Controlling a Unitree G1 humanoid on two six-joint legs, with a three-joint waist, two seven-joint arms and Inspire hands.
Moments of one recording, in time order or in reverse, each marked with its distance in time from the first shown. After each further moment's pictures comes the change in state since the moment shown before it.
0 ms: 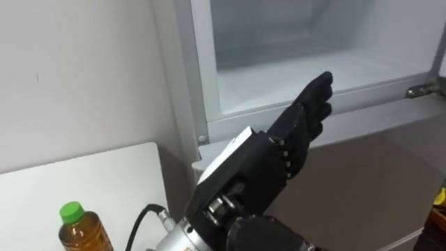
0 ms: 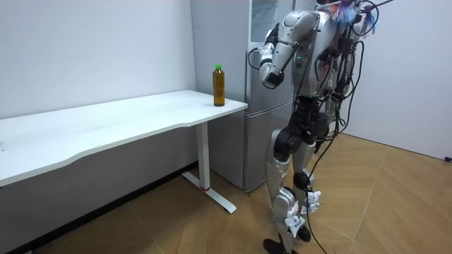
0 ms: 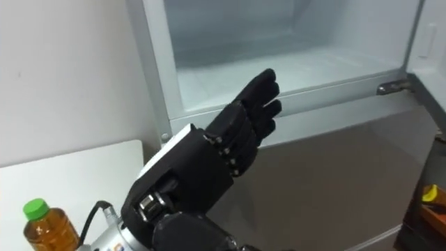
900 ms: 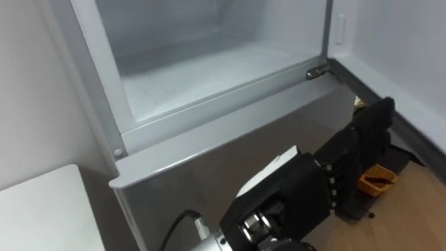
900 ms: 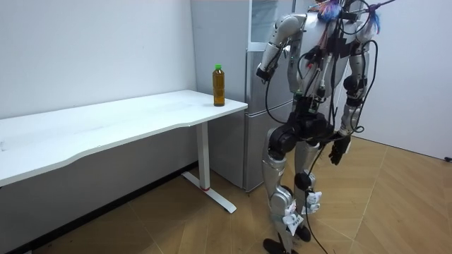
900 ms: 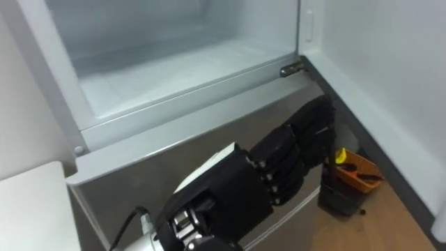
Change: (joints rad) left arm -0.103 0.004 -0.144 0.095 -0.108 0.007 -0.084; right arm 0.004 -0.044 -0.016 -0.005 0.038 0.037 -0.001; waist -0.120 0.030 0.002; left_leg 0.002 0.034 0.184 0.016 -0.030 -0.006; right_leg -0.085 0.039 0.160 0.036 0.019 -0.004
